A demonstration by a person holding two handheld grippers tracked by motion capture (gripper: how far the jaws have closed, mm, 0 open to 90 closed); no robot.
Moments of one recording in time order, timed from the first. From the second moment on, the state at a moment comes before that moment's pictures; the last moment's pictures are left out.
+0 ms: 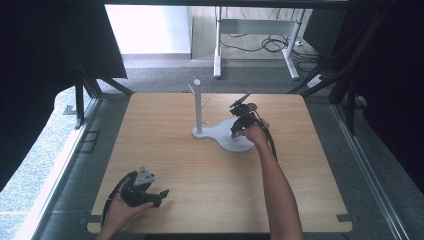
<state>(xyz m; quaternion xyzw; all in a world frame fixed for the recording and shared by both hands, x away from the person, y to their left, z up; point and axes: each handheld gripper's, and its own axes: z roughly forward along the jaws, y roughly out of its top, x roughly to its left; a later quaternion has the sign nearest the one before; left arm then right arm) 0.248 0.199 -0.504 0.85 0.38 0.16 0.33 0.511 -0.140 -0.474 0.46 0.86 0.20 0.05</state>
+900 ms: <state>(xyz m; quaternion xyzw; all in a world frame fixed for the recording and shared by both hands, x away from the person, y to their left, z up) 0.248 0.196 -0.505 0.85 0.38 0.16 0.33 0.501 -0.149 -0.468 0.45 0.86 0.22 0.07</state>
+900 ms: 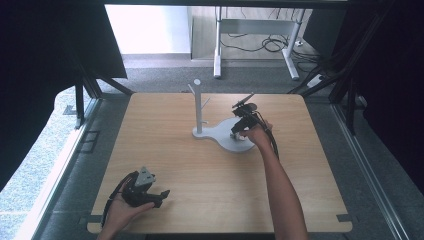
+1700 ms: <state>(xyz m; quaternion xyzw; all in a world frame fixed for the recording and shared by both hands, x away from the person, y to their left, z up) 0.247 0.194 -0.504 0.85 0.38 0.16 0.33 0.436 -0.165 -0.459 0.39 0.88 0.27 0.06</state>
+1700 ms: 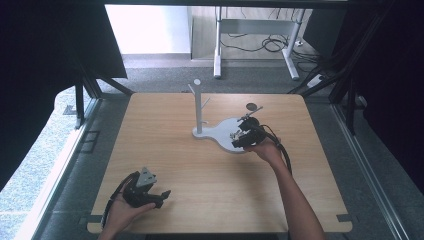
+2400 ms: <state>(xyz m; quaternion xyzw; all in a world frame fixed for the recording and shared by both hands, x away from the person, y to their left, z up) 0.246 0.191 -0.505 0.86 0.37 0.16 0.32 0.354 -0.201 -0.461 0.37 0.87 0.32 0.08</state>
